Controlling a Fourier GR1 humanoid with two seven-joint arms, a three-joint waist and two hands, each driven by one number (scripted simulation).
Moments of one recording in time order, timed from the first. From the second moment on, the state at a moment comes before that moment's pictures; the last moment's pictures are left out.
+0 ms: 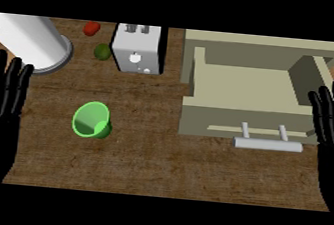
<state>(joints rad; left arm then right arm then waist) 0.01 0.08 0.01 -2.10 -0.01 0.03 -0.02 0.02 -0.09 0.01 -2.10 0.01 0.01 0.03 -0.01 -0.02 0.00</state>
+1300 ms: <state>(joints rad) -0.12 0.18 0.19 -1.46 0.27 -0.25 -0.12 -0.16 -0.14 -0.03 -1.91 -0.07 0.14 0.08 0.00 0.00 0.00</state>
